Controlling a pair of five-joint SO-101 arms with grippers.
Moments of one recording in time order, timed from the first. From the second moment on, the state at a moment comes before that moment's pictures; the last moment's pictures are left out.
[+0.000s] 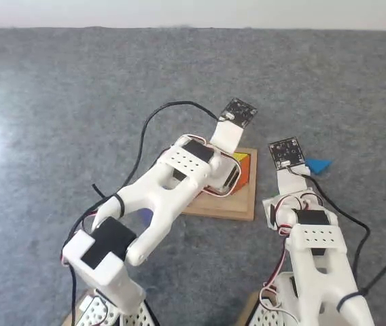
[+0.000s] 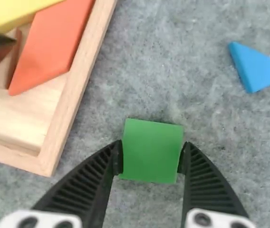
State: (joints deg) left arm 28.3 10.7 22.7 51.9 6.8; right arm -3.7 -42.2 76.0 38.0 13.8
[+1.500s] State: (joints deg) left arm 32.0 5.5 28.5 61.4 -8.9; right arm -3.7 -42.2 76.0 38.0 13.8
